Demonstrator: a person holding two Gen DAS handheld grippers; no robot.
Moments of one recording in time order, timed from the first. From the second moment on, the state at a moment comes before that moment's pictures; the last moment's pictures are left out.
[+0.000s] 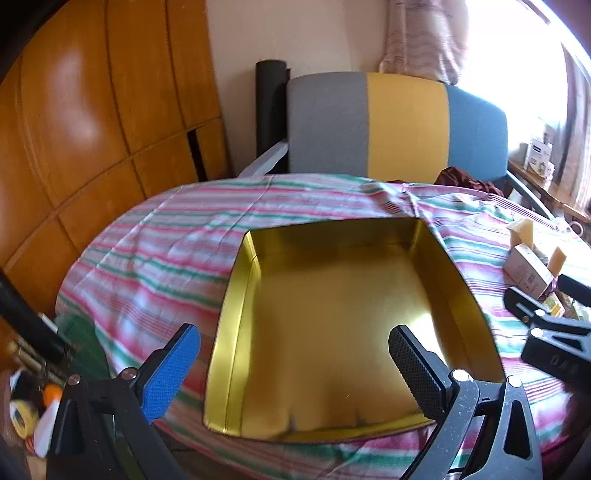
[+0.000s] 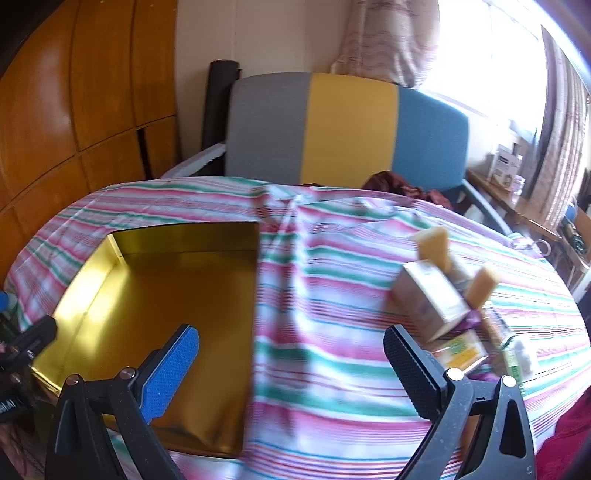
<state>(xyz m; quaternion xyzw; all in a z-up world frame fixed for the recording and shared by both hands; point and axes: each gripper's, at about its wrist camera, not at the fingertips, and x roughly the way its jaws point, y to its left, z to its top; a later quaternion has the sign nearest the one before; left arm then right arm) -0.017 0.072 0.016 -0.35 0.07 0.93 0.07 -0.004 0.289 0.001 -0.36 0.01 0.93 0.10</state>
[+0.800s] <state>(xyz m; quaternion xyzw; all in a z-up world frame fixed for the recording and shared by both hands) -0.018 0.169 0.025 -0.32 0.16 0.92 0.16 0.062 0.509 -0.003 -0.36 0.17 0.88 0.28</state>
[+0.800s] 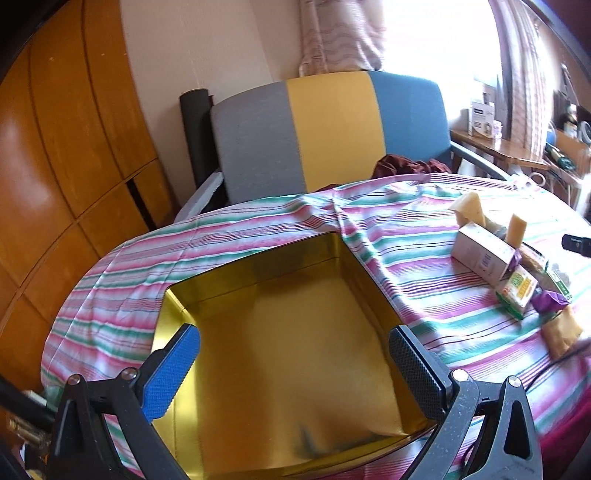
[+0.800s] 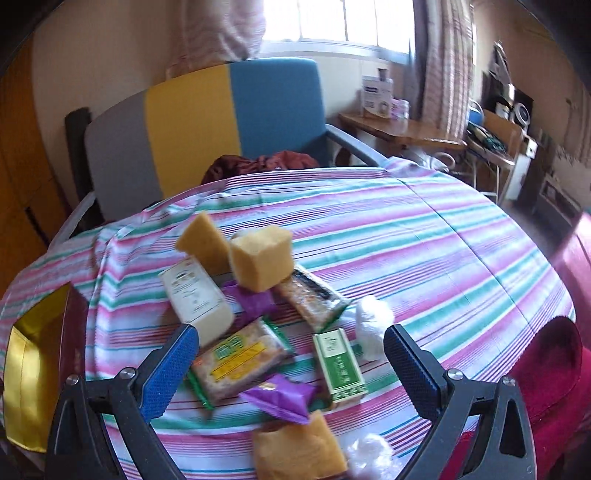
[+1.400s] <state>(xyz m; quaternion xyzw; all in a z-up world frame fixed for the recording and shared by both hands) -0.013 0.245 0.023 -0.31 0.21 0.90 0.22 0.076 0.537 -0.015 -0.34 0.26 0.86 0.27</state>
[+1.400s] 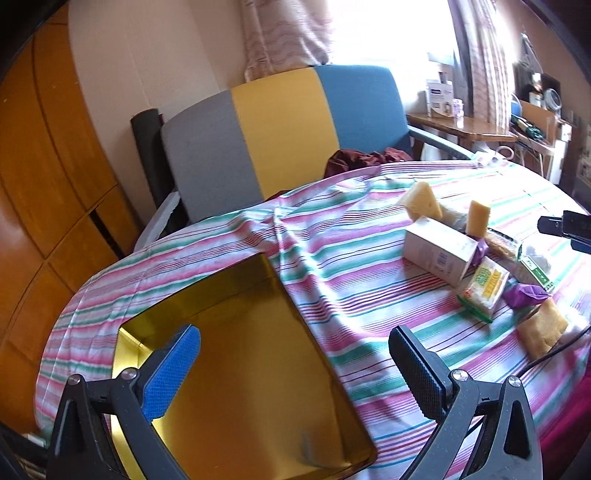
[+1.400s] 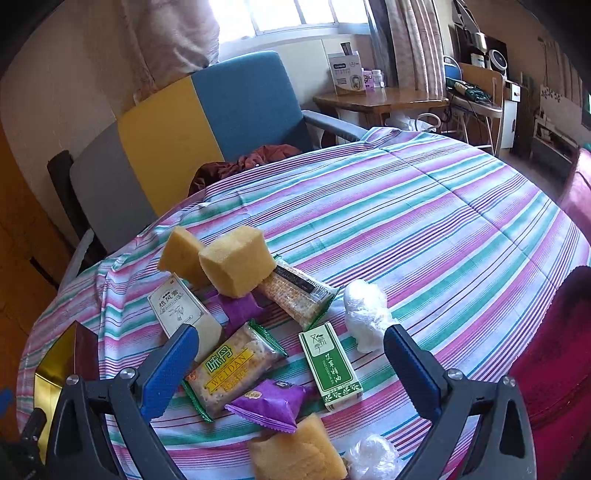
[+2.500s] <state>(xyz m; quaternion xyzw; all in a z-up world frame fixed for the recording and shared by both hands) -0.121 0.478 -0.054 -0.53 0.12 0.80 0.27 0.081 0.556 -0.027 -0.33 0.32 0.85 0.26</state>
